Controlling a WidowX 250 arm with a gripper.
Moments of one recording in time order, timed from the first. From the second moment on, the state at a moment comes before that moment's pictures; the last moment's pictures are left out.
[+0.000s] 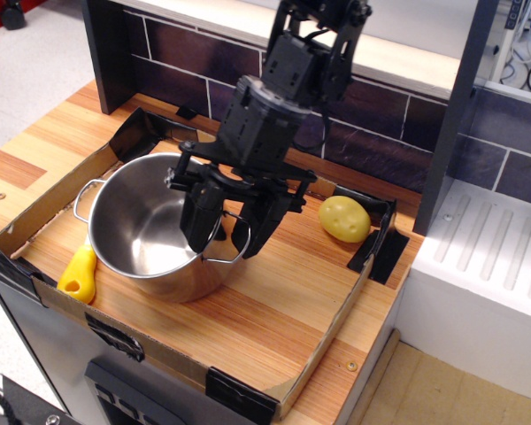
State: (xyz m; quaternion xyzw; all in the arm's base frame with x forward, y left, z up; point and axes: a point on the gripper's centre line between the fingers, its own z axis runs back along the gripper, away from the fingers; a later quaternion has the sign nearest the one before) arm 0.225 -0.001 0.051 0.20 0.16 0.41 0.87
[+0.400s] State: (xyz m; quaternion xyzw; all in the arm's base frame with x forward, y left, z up) arm 0.229 0.000 0.061 0.17 0.08 0.40 0.90
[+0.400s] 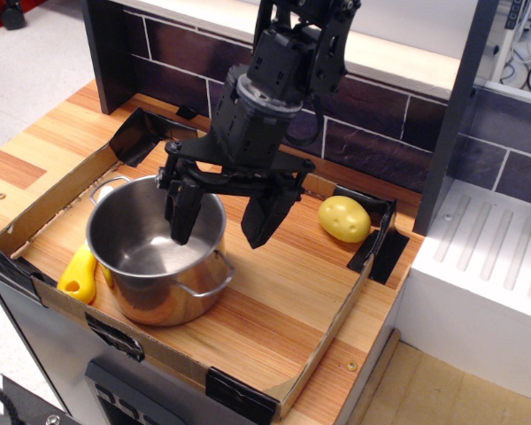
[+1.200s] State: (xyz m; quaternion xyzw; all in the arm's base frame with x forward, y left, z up) arm 0.216 0.002 0.158 -0.01 -0.04 0.37 0.93
